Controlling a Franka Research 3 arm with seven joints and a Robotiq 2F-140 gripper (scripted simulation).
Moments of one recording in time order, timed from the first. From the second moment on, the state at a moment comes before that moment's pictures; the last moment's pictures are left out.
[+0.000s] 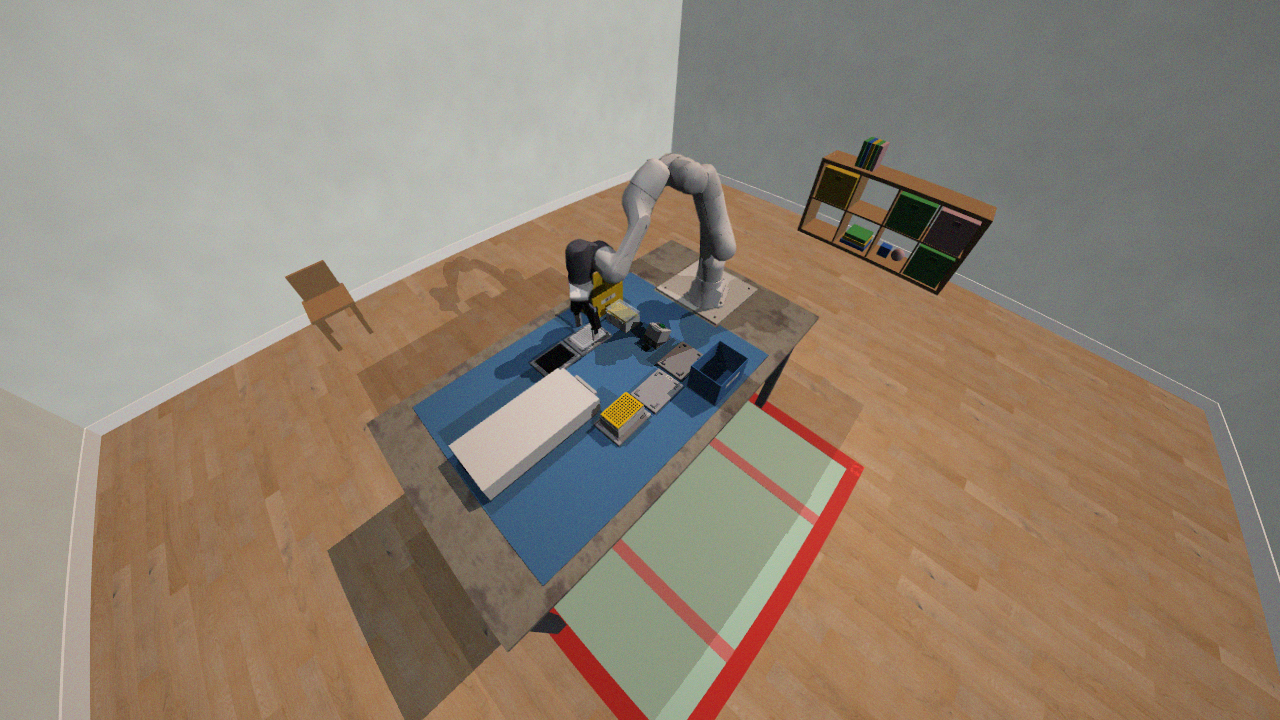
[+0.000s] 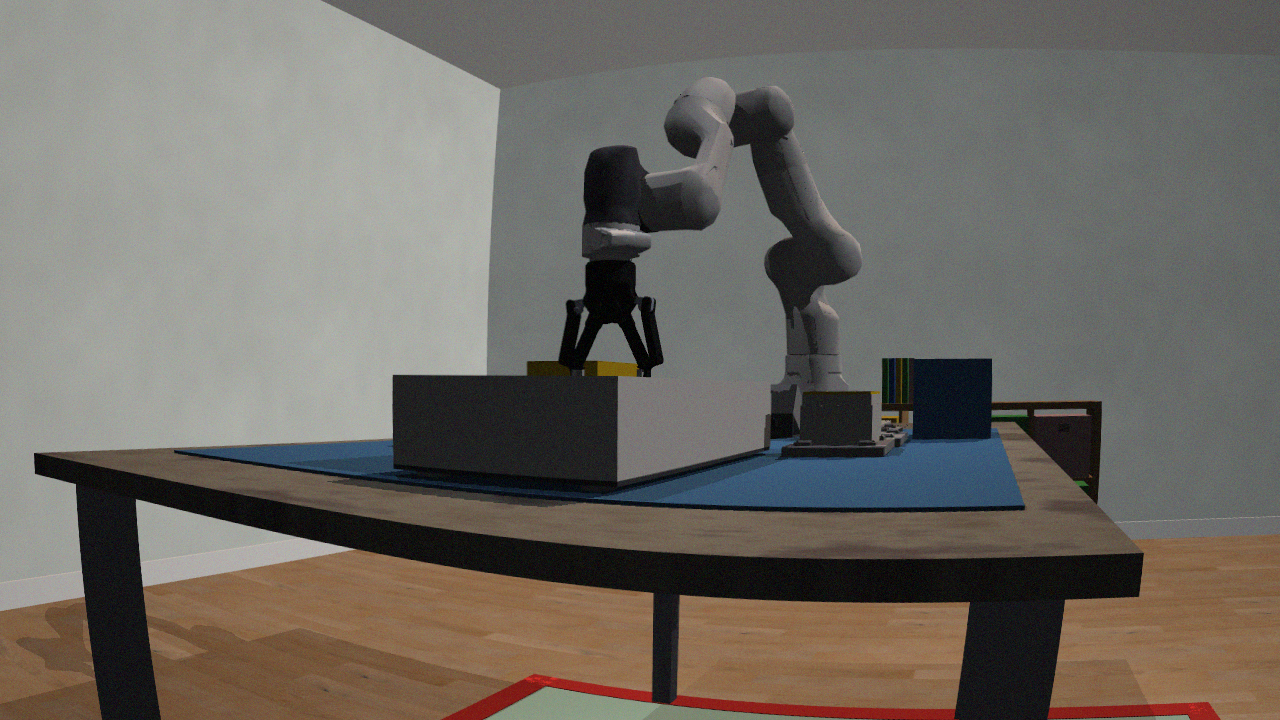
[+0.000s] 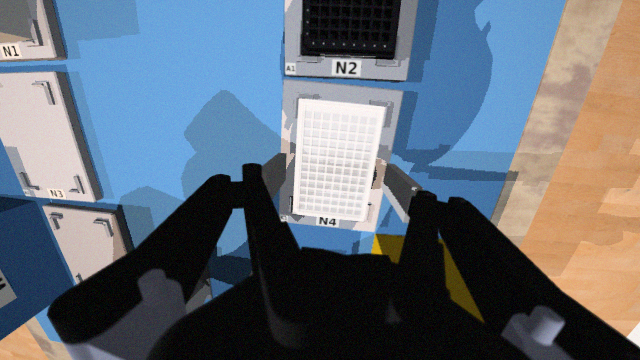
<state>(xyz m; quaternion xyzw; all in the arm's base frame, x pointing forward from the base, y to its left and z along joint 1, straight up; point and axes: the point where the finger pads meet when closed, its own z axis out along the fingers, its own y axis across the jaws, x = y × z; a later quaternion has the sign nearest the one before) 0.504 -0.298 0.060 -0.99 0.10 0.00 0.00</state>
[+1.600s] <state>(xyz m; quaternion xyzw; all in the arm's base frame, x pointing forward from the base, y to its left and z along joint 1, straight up) 0.506 -0.298 0.039 -0.99 0.10 0.00 0.00</state>
